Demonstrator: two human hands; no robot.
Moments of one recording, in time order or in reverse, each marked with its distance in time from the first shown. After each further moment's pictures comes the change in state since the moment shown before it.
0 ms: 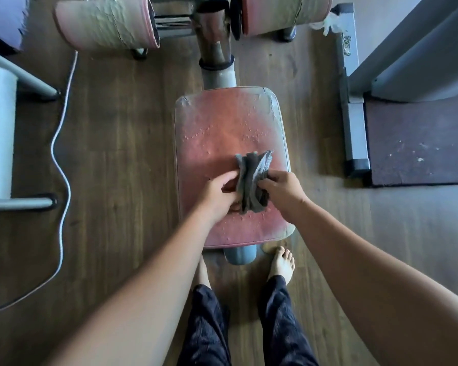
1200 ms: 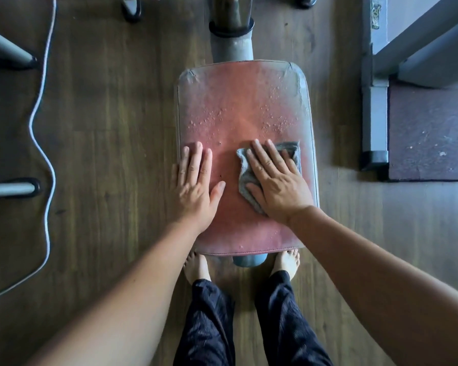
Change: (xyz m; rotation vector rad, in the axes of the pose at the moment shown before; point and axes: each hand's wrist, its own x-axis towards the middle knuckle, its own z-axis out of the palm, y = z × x) left_hand 0.033 -0.083 -0.058 1.031 0.416 0.482; right_hand 0.049 0.037 0.035 -1.220 0.020 -0.707
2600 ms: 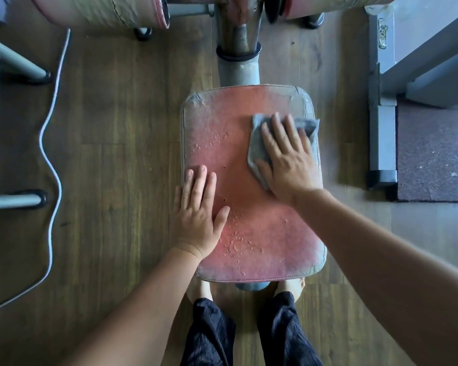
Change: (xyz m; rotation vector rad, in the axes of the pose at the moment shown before) left_hand 0.000 -0.001 -0.002 0.046 -0.053 -0.013; right_hand 0.074 0.031 -0.027 -0.037 0.113 0.131
